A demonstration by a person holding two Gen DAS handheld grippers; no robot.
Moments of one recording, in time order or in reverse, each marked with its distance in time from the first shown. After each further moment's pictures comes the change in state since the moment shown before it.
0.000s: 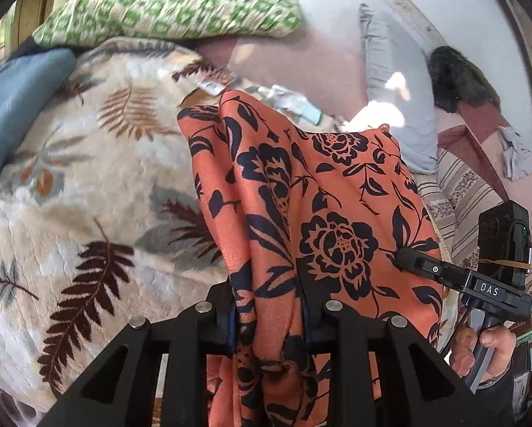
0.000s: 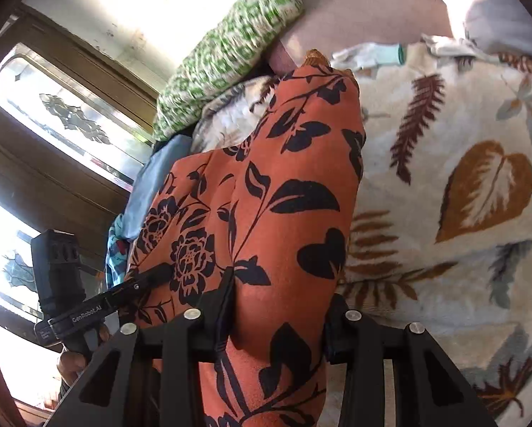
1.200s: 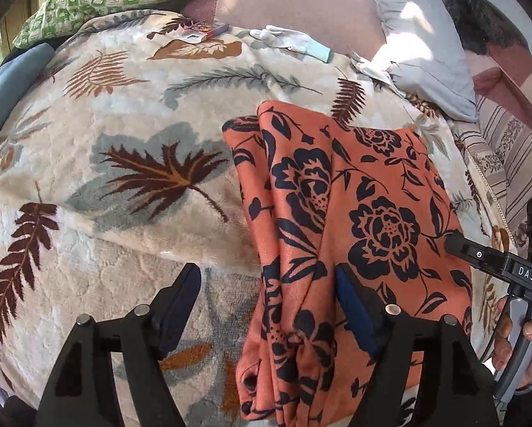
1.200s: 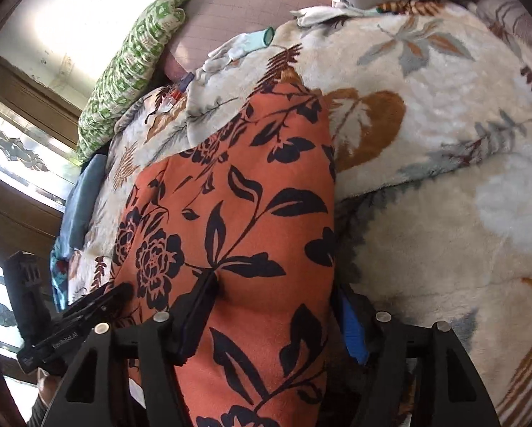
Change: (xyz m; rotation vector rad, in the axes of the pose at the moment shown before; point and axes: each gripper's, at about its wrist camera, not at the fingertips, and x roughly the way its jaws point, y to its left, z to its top) left arm 0.108 -0.052 -0.049 0.057 0.098 0.190; right arm -0.015 -0.137 -0.041 0.131 0.002 -0.247
